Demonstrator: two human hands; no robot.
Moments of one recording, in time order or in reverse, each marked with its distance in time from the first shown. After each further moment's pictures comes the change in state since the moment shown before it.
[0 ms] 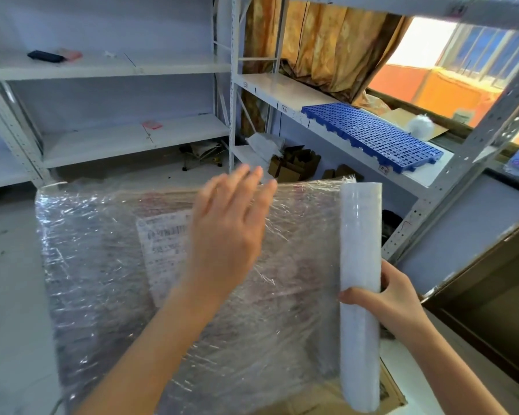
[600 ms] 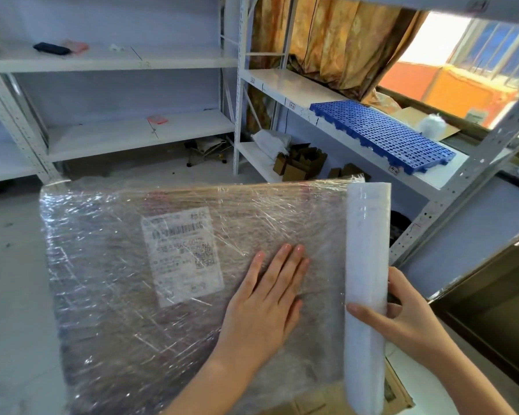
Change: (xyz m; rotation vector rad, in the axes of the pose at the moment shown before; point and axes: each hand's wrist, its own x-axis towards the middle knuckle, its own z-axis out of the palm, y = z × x) left_hand -0.081 0.043 0.029 0.065 -0.325 0.111; right_hand -0.006 0.008 0.000 -0.090 -0.095 -0.050
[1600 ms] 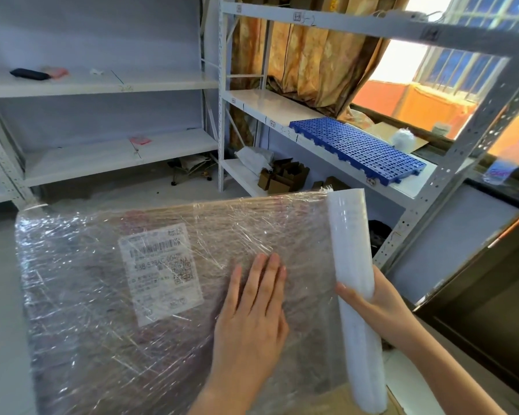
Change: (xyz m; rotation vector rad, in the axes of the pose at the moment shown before) left_hand 0.006 0.009 -0.009 -0.123 -0.015 -0.157; right_hand 0.022 -0.007 -0.005 -0.022 0.044 0.069
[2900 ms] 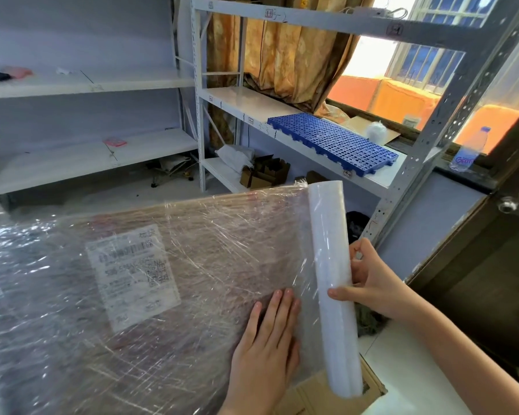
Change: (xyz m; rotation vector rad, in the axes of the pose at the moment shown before) left_hand -0.042 0.047 0.046 -0.040 0.099 0.146; right_hand 0.008 0.015 -0.039 0.187 -0.290 -0.016
